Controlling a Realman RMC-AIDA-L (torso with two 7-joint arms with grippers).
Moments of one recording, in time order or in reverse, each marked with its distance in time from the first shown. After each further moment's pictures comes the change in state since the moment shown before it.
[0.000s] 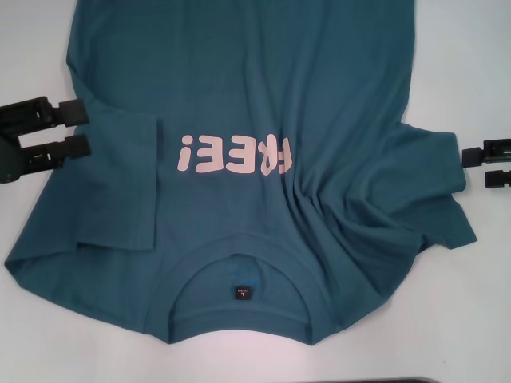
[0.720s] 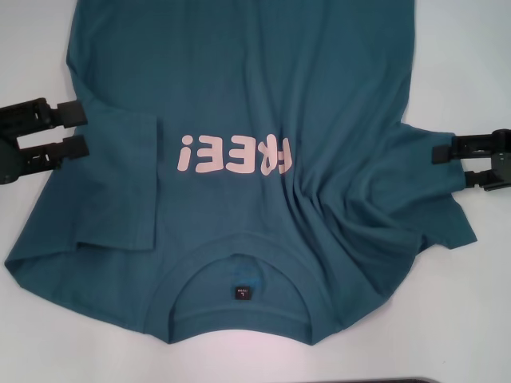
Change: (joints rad) left arm 0.005 0.000 0.000 0.000 0.000 -0.008 0.005; right arm 0.028 0.053 -0.010 0.013 -0.010 0.071 0.081
